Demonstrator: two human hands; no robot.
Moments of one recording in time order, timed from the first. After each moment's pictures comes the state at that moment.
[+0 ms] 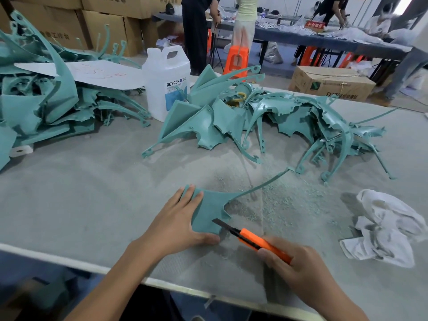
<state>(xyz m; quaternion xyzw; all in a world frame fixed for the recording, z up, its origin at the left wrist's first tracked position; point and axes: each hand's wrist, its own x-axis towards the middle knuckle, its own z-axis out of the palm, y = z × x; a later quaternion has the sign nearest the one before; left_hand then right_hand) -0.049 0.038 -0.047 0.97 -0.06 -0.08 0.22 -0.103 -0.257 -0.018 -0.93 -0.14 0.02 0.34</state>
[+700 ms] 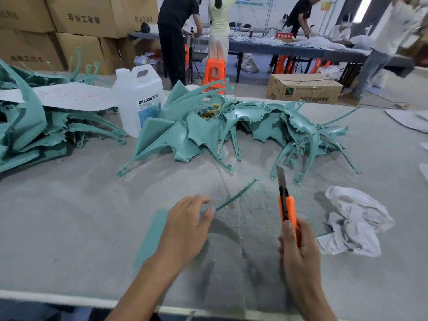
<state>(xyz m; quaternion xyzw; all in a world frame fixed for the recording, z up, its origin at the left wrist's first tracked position) -0.046 -0.034 -0.011 0.94 -0.08 0.10 0.32 -0.096 -0.273 -0.042 -0.78 0.11 -0.21 0.58</state>
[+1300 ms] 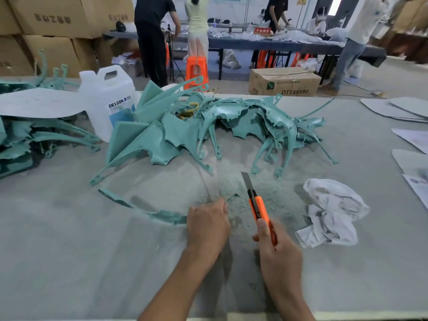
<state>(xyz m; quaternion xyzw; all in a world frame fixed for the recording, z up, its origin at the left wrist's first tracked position) -0.013 -0.138 -0.037 0.97 -0.06 0.17 0.14 -0.093 -0.270 -0.047 -0.86 0.17 -0.21 0.44</state>
